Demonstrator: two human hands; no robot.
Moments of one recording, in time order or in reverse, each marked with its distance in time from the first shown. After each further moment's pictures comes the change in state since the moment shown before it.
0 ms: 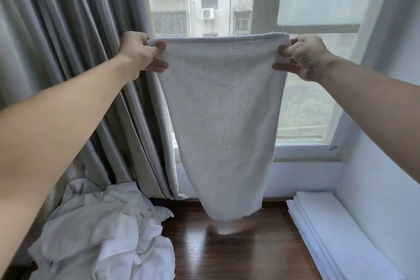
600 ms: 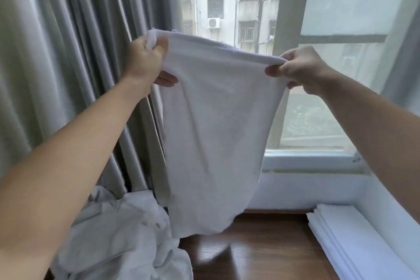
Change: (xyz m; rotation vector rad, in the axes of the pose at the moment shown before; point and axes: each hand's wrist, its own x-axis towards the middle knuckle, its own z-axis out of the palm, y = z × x) left_hand -0.029 -0.007 -0.046 -0.072 0.153 0.151; right_hand -0.055 -0.014 0.083 -0.497 -0.113 -0.171
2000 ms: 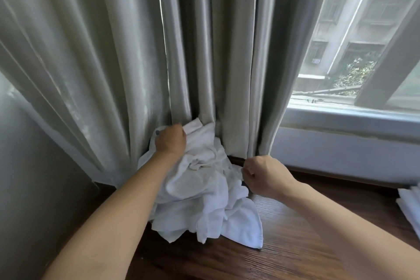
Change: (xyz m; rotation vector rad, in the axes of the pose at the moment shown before) left_hand -0.128 -0.367 -0.170 1.192 -0.294 -0.400; right_hand -0.193 0.124 0.375 -0.683 -0.627 -0.187
